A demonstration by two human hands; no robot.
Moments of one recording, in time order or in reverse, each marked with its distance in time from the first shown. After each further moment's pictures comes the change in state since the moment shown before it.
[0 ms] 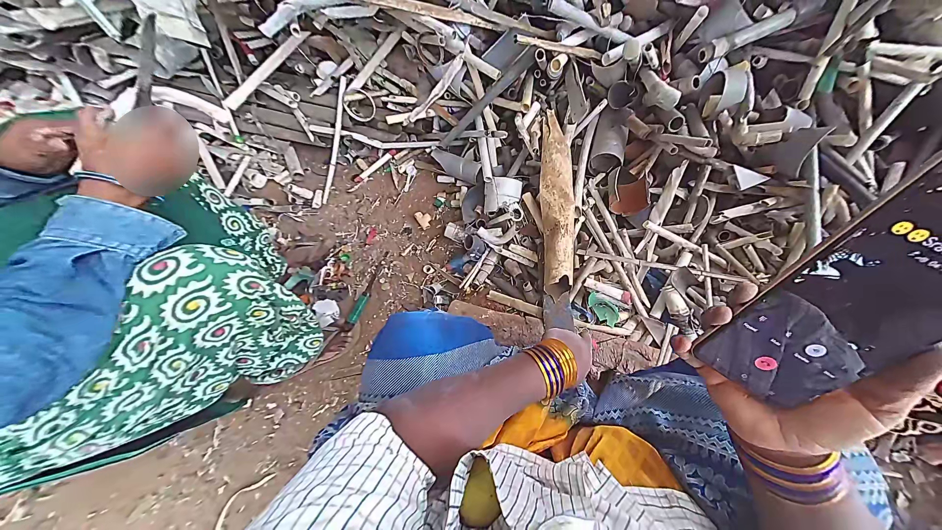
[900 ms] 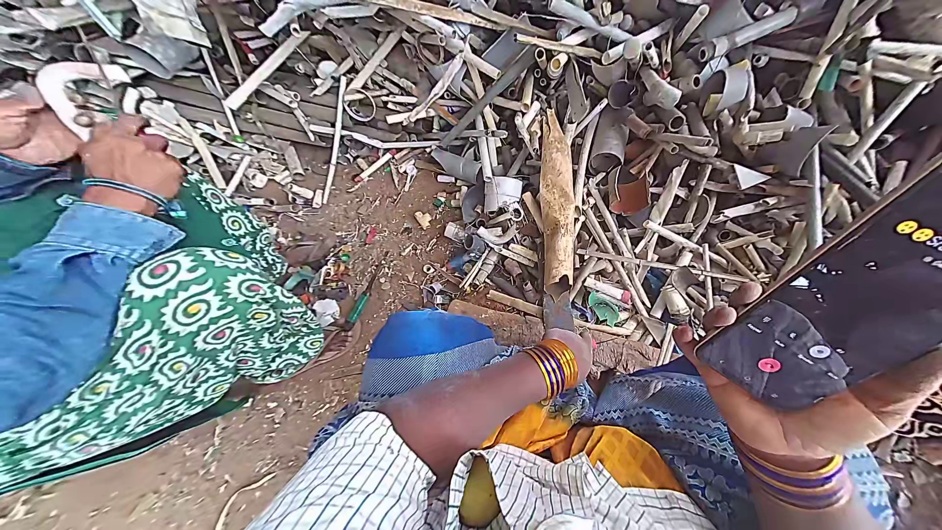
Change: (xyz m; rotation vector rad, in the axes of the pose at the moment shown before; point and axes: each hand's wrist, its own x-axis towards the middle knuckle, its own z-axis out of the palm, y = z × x) left_hand 0.010 0.000 0.007 -0.001 0.009 -0.040; right_hand -0.002 0.001 0.001 0.066 0.045 -0.016
